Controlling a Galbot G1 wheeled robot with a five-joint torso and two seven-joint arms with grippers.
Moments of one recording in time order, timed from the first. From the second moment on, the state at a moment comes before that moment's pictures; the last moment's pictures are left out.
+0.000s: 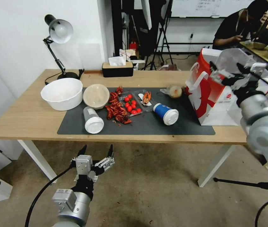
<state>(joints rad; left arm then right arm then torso) 1.84 -1.39 -0.35 -2.40 -0.17 0.15 -0.16 -1.09 0.84 0.61 2.24 0.80 -0.34 0.26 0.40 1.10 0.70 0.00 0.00</state>
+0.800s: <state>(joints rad) 1.83 -1.38 -0.35 -2.39 -0.18 0.12 -0.14 -1.56 1.03 0.61 2.22 0.54 -0.01 0.05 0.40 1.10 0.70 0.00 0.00</state>
